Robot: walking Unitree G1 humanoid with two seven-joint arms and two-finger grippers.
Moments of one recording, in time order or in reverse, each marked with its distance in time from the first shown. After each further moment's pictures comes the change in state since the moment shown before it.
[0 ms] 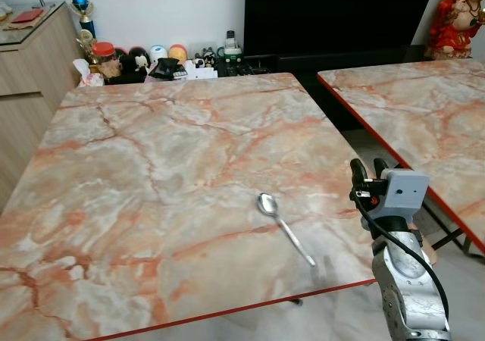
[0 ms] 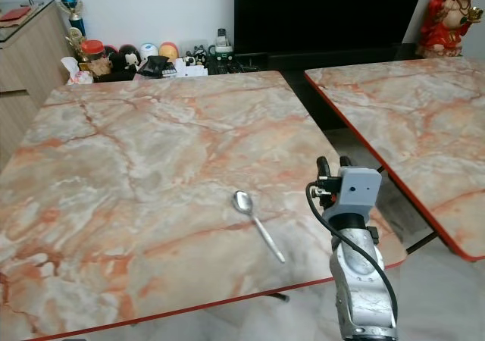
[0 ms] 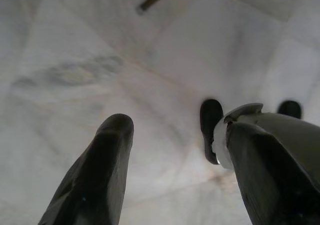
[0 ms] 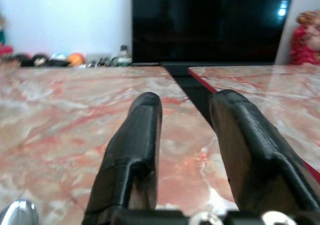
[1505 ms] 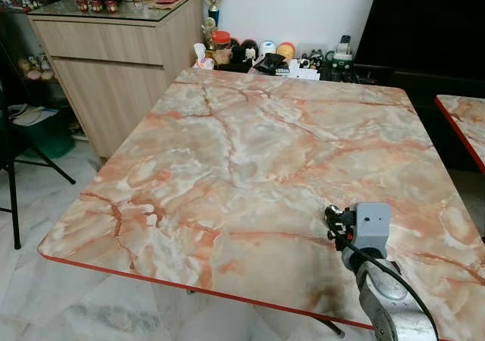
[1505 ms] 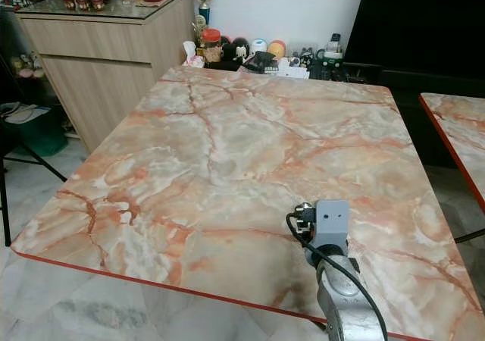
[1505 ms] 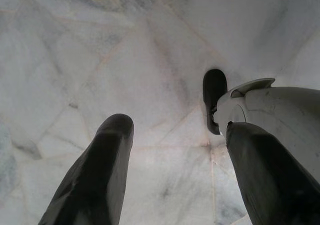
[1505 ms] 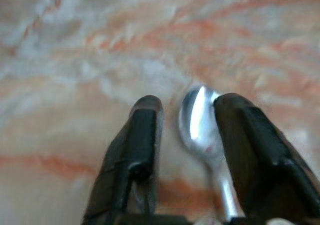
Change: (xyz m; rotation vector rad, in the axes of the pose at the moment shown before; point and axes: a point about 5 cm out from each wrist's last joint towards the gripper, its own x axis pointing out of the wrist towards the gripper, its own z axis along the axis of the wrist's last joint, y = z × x) left arm -0.001 -0.002 -0.006 0.067 0.023 -0.028; right arm -0.038 0.019 -0.057 0.027 0.459 0.035
